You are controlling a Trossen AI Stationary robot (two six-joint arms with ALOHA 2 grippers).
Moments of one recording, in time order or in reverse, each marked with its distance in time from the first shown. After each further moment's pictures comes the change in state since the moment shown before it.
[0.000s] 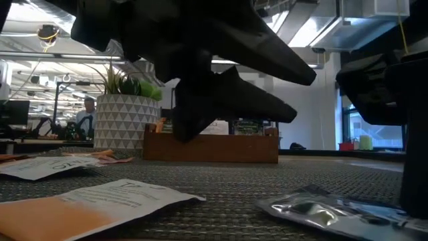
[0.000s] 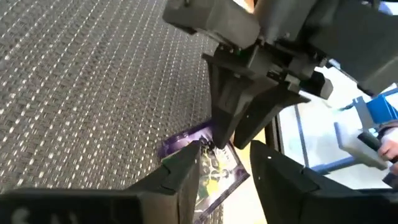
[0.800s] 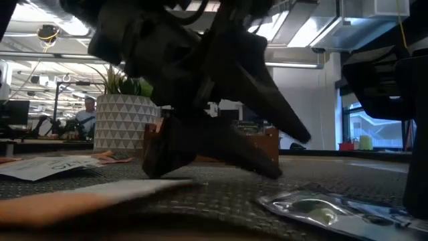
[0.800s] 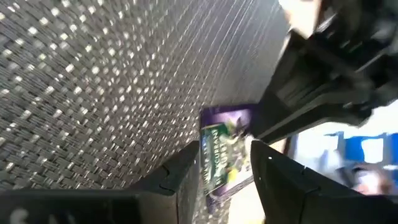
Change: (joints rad) left arm 0.024 0.071 0.060 -0.143 0.101 -0.396; right arm 0.018 0.010 -0.003 -0.007 0.059 -0.058
